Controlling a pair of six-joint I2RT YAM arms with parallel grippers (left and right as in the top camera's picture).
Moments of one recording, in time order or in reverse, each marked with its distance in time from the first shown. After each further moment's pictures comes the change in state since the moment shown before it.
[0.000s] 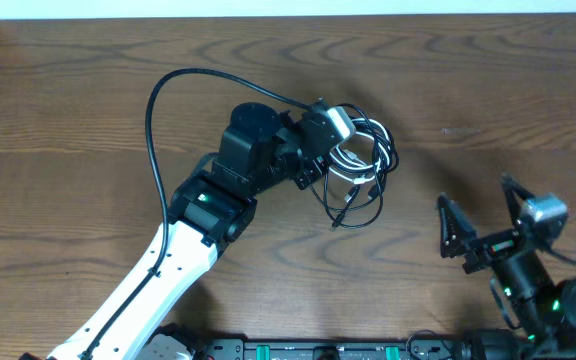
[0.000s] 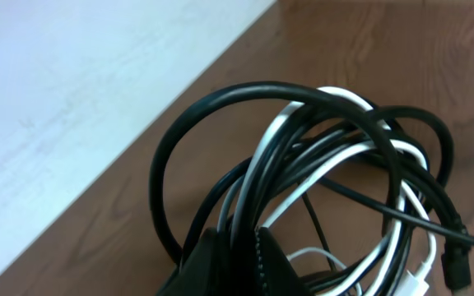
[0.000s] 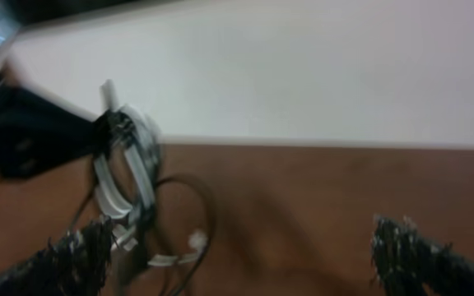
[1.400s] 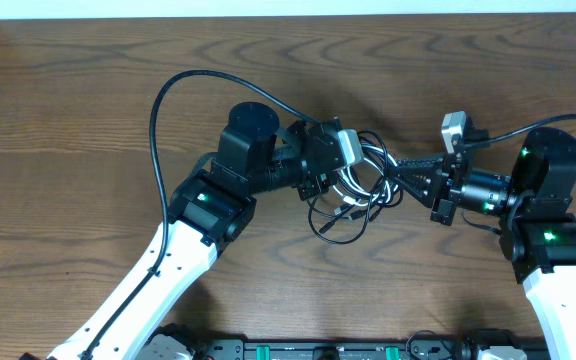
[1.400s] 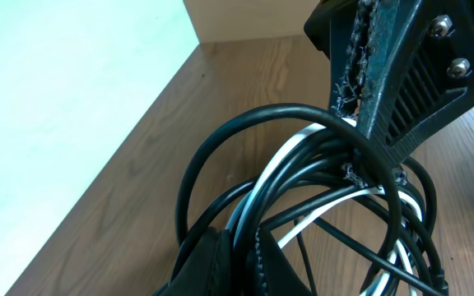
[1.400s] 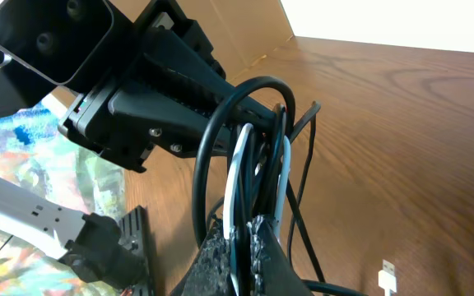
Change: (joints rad) left arm 0.002 0.000 0.000 0.028 0.267 0.108; right arm 0.000 0.686 0.188 0.163 -0.799 -0.062
